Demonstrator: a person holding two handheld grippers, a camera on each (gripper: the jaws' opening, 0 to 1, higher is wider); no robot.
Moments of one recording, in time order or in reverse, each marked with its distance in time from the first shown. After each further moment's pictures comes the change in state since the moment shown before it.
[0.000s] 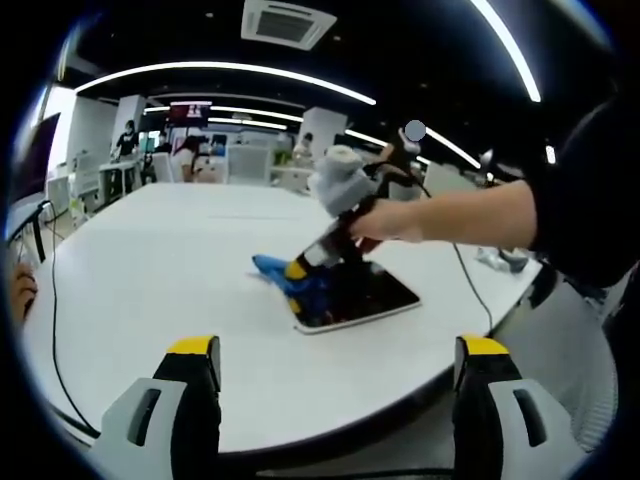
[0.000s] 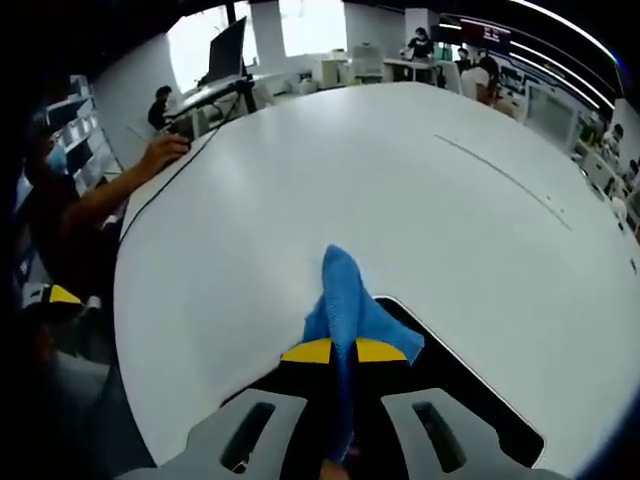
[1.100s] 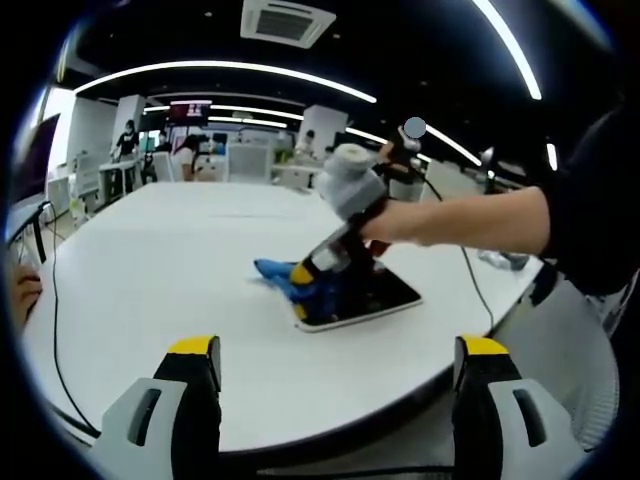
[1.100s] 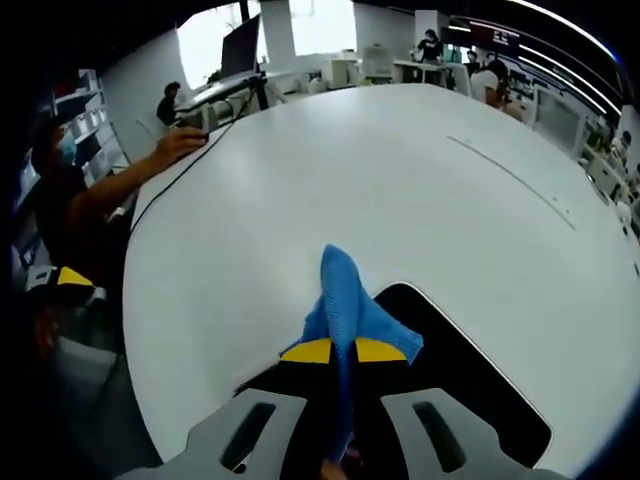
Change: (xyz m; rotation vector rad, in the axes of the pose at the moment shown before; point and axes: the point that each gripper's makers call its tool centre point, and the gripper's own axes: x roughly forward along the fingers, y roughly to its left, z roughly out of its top) left arm 0.000 0.000 -0.001 0.005 0.010 0.005; right arm -0.006 0.010 -0.010 -0.024 -0.009 0.024
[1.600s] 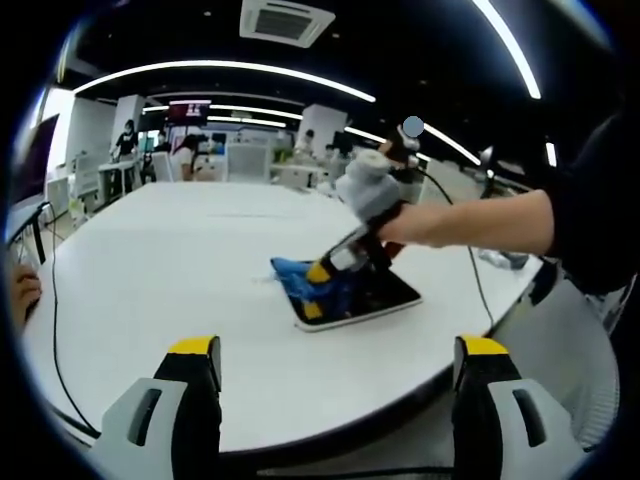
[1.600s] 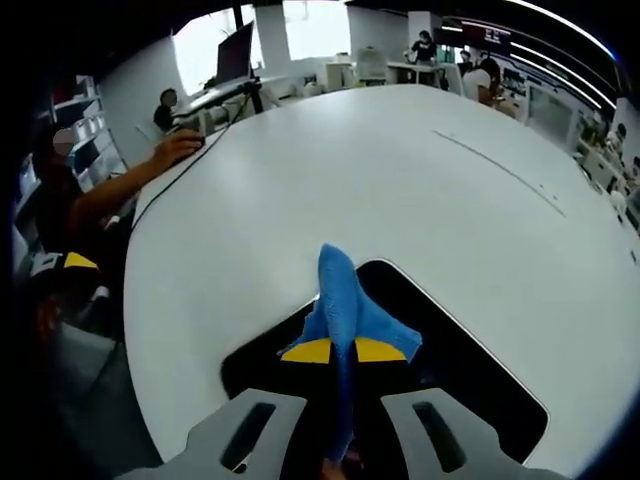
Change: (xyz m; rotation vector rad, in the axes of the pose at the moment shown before) left arm 0.000 0.000 -0.001 0.002 0.004 -0.002; right arm -0.015 -0.013 -0.018 0.029 -0.017 -0.004
